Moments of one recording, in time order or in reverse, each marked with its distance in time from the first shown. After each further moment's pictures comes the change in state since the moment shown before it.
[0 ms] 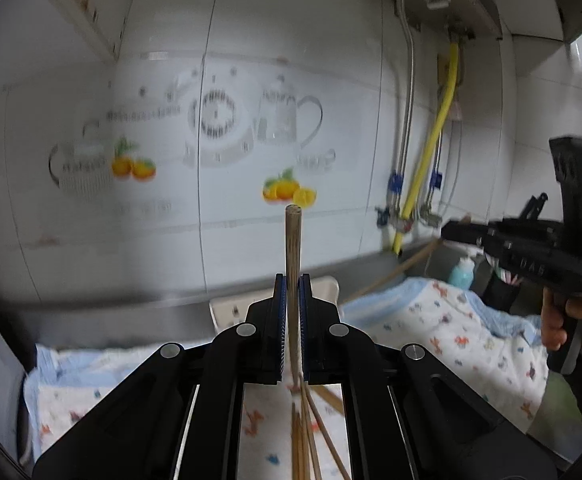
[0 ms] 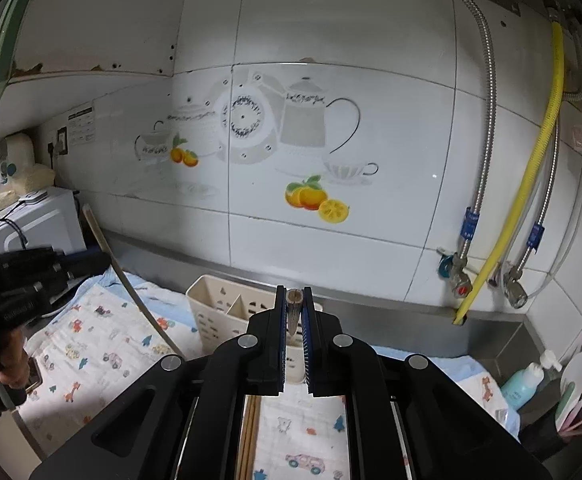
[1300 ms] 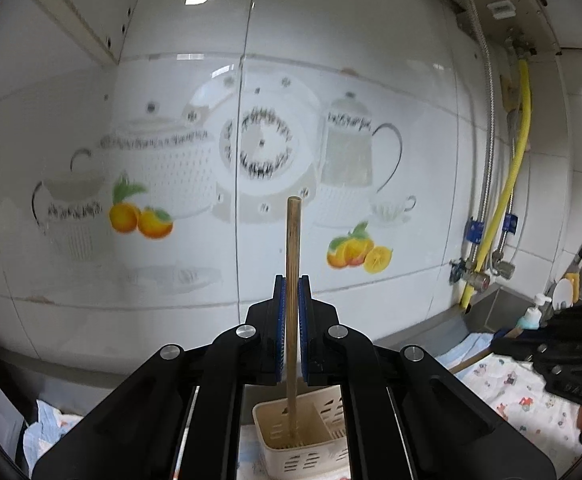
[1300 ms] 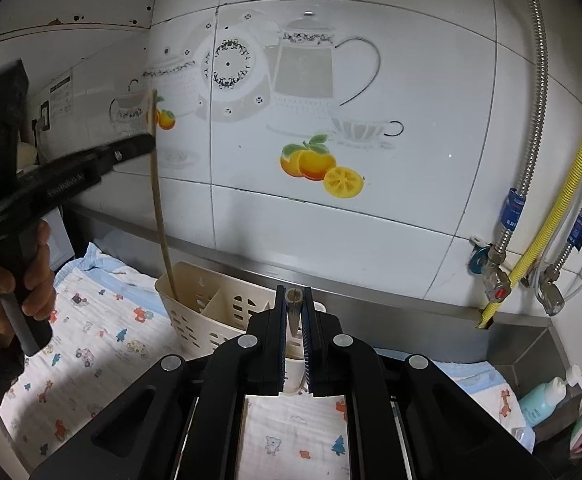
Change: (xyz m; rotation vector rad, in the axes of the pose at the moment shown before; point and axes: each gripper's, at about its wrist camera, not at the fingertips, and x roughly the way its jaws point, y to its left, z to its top) left arm 0.106 0.045 0.034 -0.019 -0.090 0.142; right arm 0.085 -0.006 -0.004 -0.023 0.091 0.015
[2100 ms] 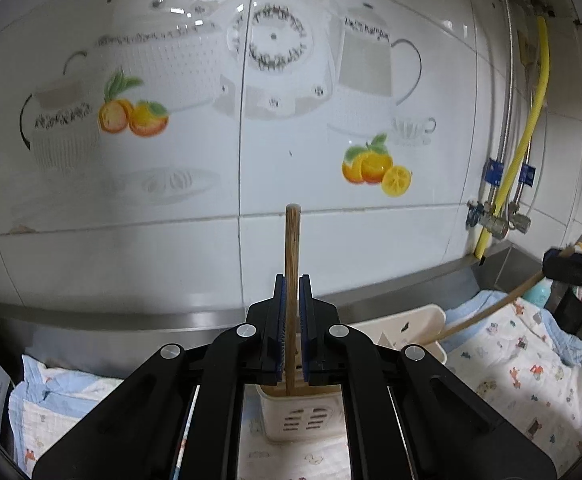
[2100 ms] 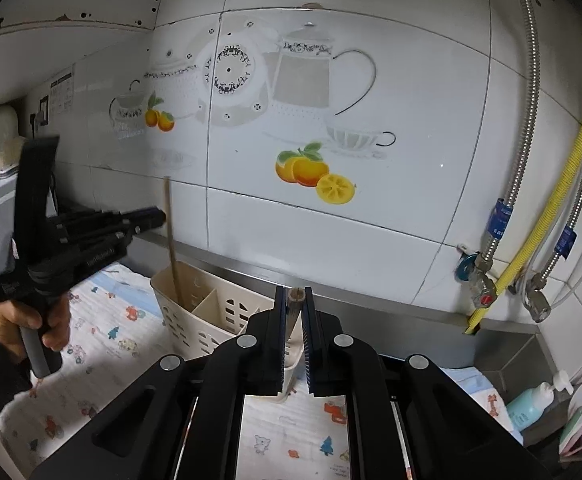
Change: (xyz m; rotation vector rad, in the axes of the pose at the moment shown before) left arm 0.033 0.005 -0.054 -0.026 0.166 0.004; right arm -0.008 0.001 0.002 -0.027 -0.015 -0.035
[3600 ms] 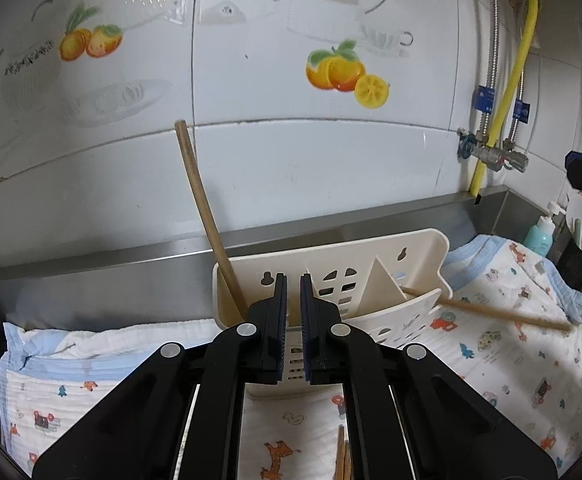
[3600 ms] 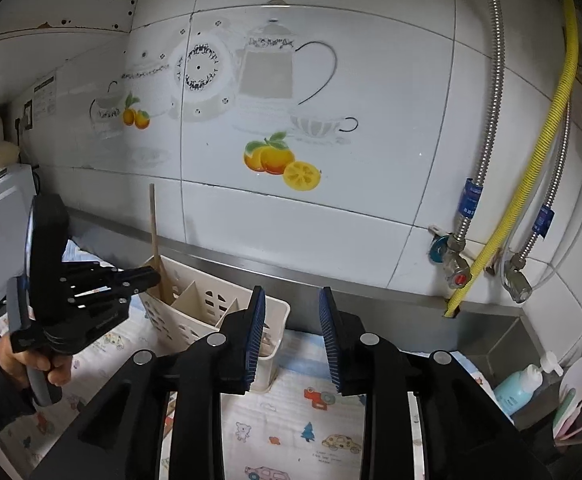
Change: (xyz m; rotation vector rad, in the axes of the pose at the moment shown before) left arm 0.022 -0.029 -0.044 0.044 0.143 -0.014; right arm -0.015 -0.019 -0.013 0.035 0.002 -0.052
